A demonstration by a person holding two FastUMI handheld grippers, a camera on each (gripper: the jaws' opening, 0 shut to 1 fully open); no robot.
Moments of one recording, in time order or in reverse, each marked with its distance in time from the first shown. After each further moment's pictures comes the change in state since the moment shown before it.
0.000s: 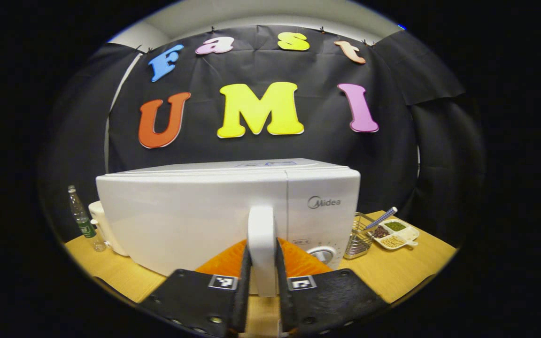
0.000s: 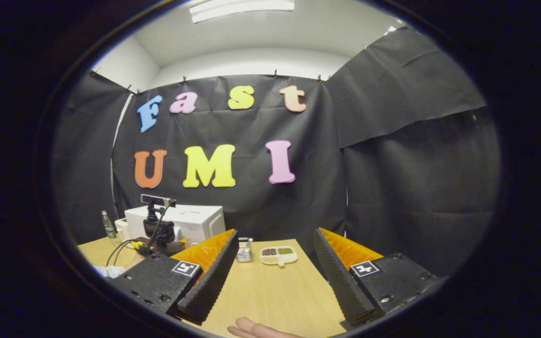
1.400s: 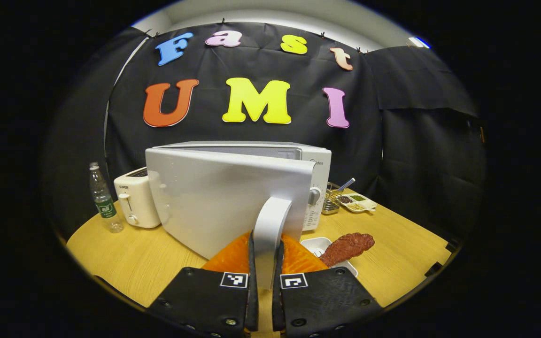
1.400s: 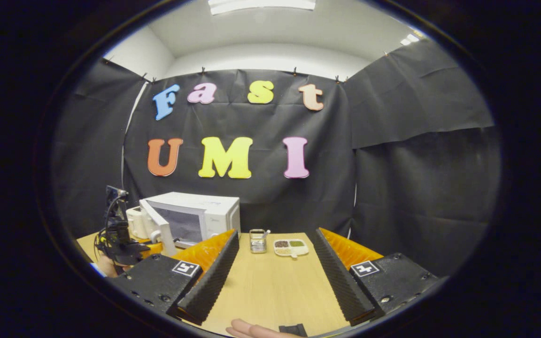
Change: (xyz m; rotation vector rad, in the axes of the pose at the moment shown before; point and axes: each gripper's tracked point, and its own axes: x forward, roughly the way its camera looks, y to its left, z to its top) left arm -0.183 0.086 -0.031 -0.015 0.088 -0.193; right arm -0.041 0.075 0.003 -0.079 0.054 0.027
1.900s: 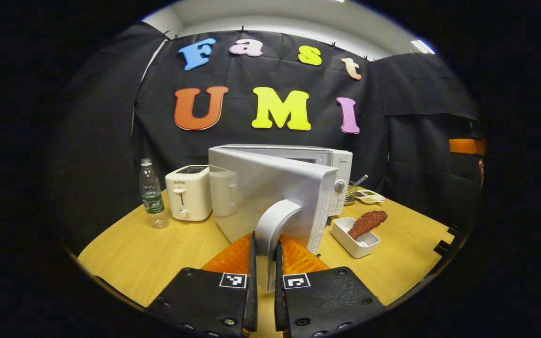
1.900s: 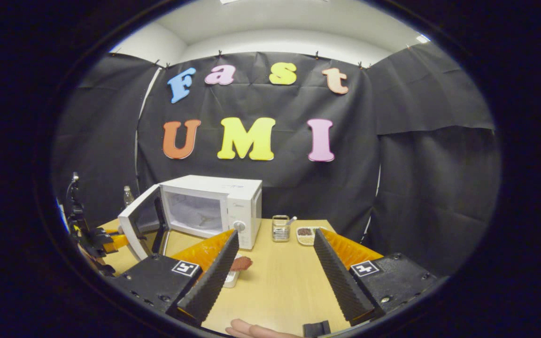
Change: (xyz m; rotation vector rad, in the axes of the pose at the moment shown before) left arm -0.095 0.111 -0.018 -0.007 -0.035 0.068; right arm 0.043 0.076 -0.038 -0.035 0.124 0.117
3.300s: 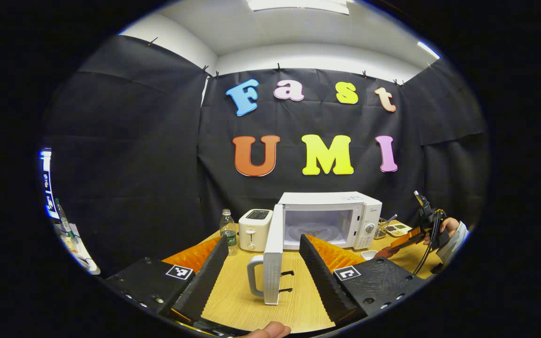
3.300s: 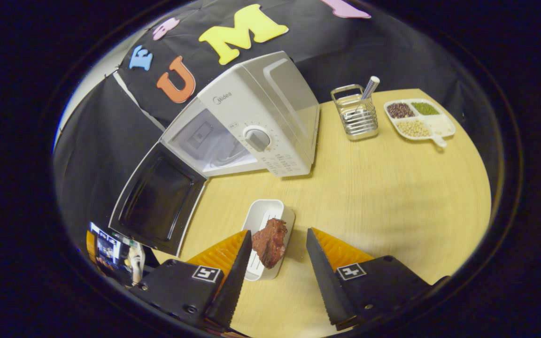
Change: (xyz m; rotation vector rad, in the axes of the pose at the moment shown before) left arm -0.135 0.029 0.122 0.018 -0.202 0.308; right arm 0.193 0.061 -0.170 0.461 0.750 0.557
